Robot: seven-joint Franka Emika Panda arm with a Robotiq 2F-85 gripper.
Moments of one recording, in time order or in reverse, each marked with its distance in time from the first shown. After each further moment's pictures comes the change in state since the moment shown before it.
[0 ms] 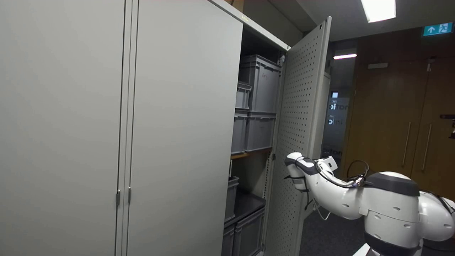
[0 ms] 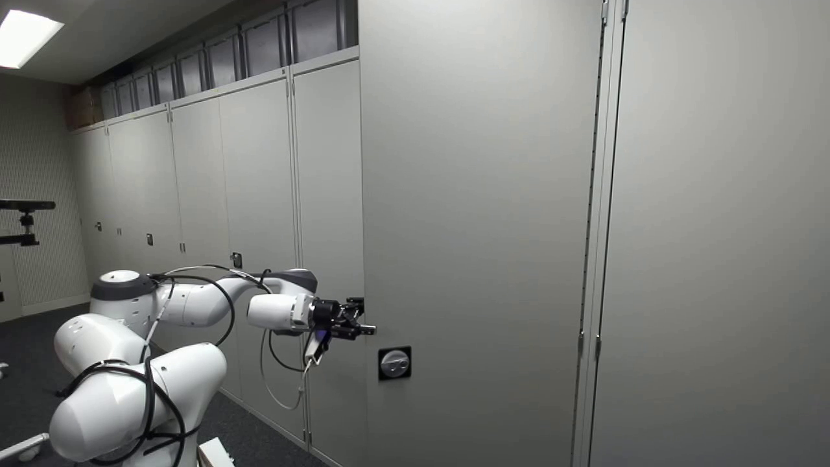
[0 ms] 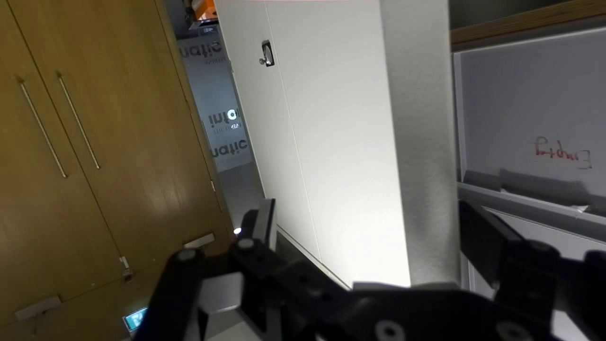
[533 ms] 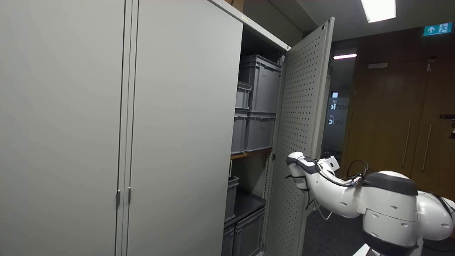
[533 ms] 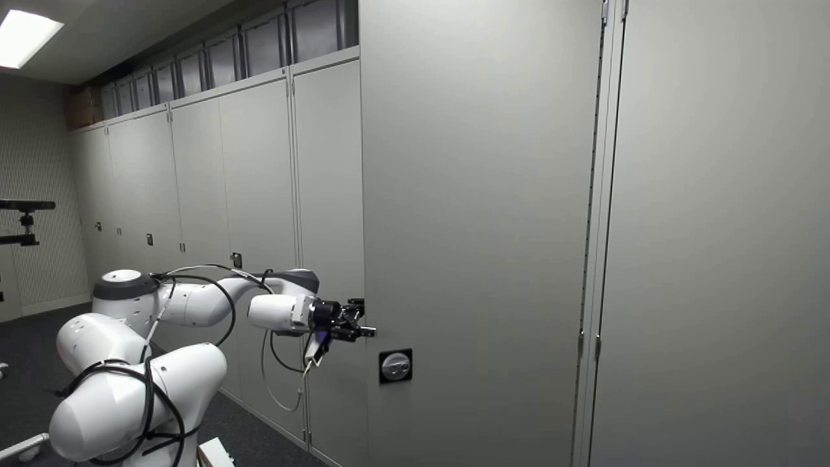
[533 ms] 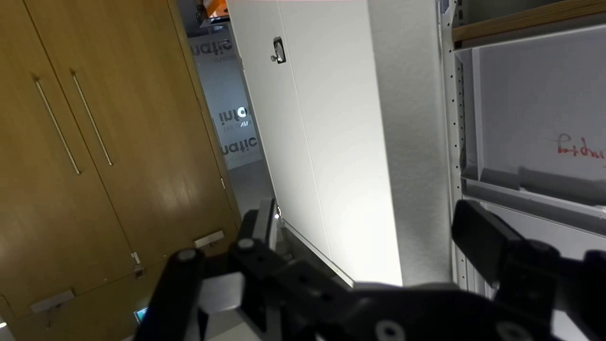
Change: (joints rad) arm -0.013 -0.001 -0.006 -0.014 0.000 0.000 0.000
